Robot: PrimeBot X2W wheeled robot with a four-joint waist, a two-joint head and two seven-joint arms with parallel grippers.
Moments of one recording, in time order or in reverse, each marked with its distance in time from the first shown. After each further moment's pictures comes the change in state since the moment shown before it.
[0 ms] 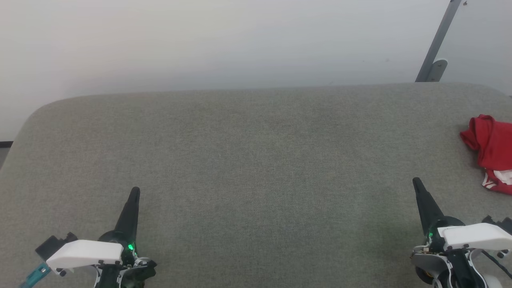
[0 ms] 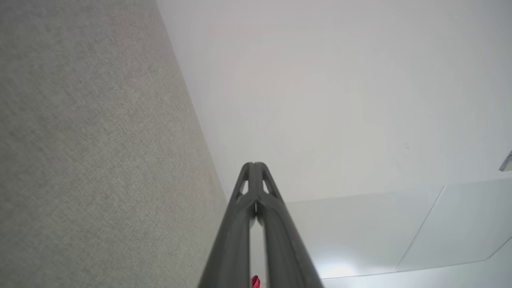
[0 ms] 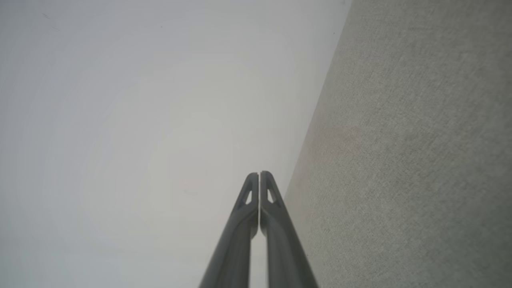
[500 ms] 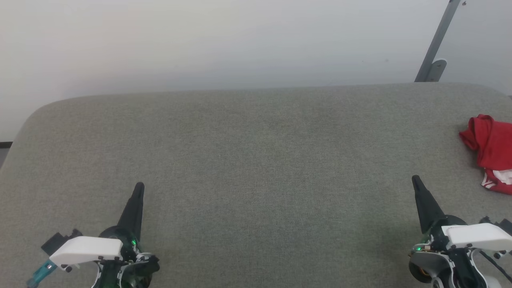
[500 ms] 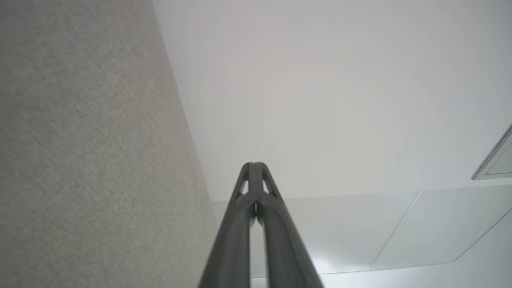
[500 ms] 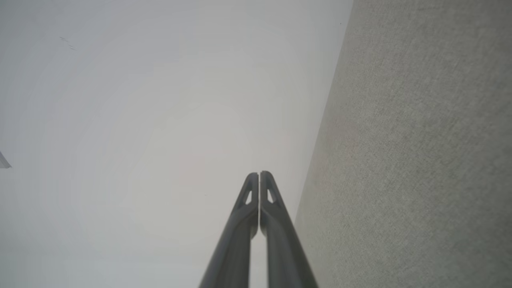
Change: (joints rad) left arm -0.014 -0.012 -0.001 0.003 -0.077 0.000 0.027; right arm 0.000 0.015 -0.012 -0.012 0.084 0.000 0.025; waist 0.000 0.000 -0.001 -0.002
